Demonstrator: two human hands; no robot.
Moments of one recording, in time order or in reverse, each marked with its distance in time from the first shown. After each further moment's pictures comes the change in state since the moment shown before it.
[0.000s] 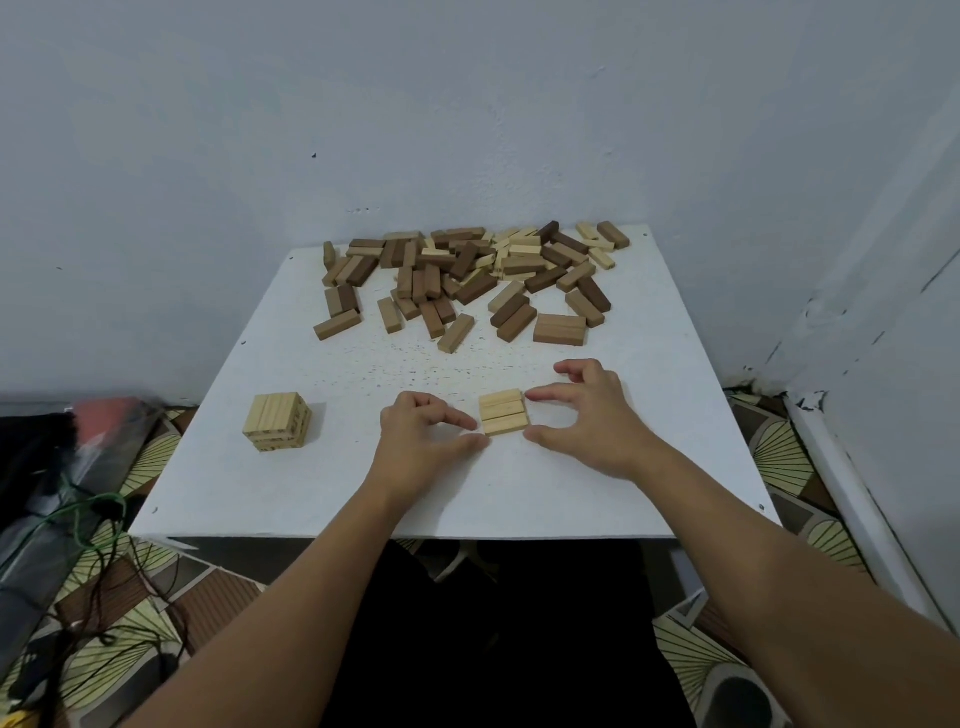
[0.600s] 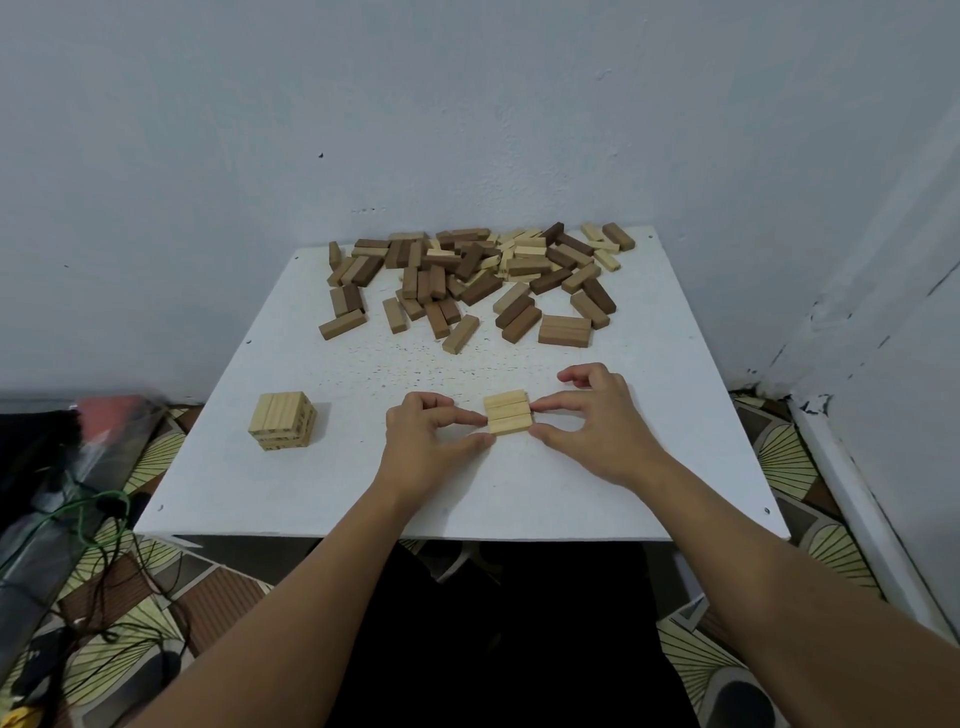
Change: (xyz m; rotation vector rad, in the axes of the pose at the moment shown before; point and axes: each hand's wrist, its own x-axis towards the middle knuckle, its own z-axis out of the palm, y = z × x) left_hand 0.001 -0.002 0.004 0.018 0.001 0.020; right_hand 0.000 0.007 0.011 -0.026 0.130 -0.063
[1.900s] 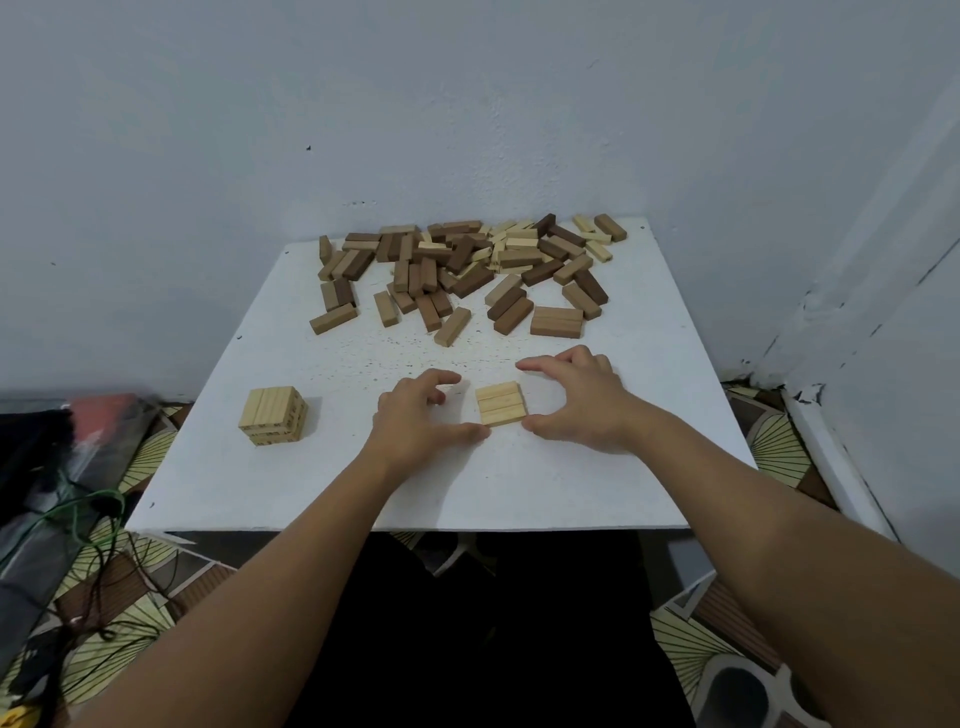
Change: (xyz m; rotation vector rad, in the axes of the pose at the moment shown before) left_hand 0.019 0.008 -0.012 0.153 -0.111 -0.056; right_hand 0.018 -0.018 -0.023 -0.125 -0.280 0.096
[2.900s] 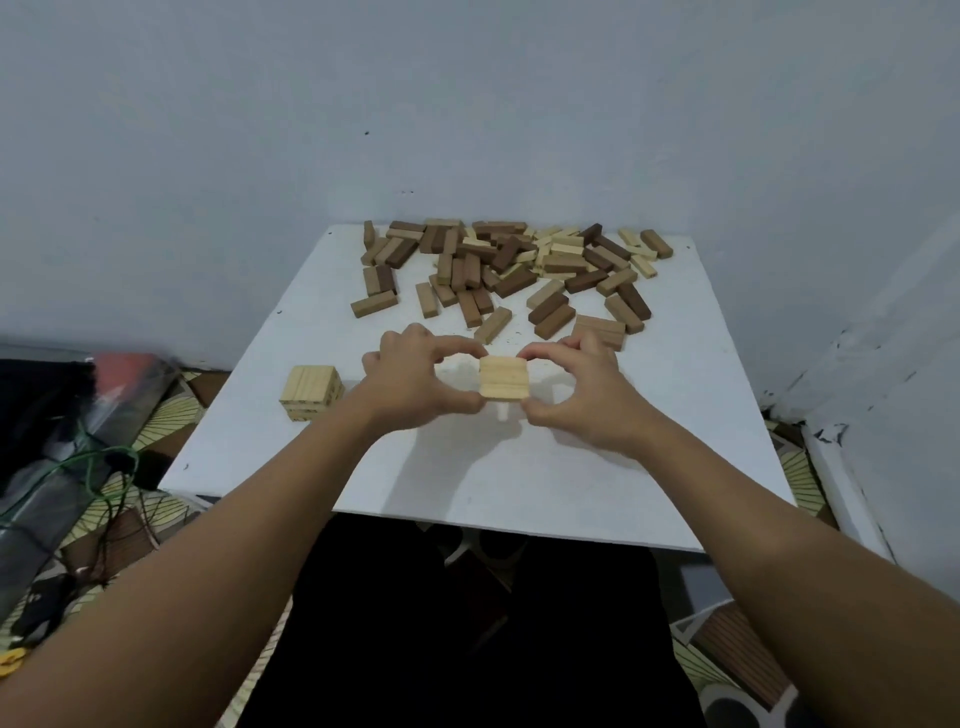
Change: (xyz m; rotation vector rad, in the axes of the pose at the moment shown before) left_hand -0.004 0.024 -0.068 0.304 -0.003 0.119; right_hand 0.005 -0.044 0.007 0.200 0.123 -0.185
